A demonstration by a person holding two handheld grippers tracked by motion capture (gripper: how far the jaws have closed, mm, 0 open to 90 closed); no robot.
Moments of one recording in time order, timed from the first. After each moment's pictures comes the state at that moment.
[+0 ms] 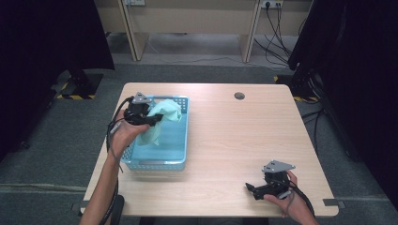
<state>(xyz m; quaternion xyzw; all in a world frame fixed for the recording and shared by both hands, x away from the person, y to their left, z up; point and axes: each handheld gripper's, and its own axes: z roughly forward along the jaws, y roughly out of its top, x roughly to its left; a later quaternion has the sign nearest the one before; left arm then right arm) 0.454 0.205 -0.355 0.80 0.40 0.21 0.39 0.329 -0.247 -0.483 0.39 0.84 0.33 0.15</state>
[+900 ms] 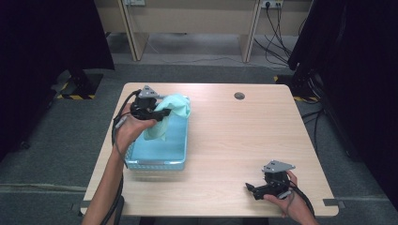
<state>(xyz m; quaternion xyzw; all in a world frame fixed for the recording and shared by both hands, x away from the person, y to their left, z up) 0.456 0.180 -0.329 0.81 0.37 0.20 0.41 0.329 -0.247 -0.483 0.39 0.84 0.33 0.15</state>
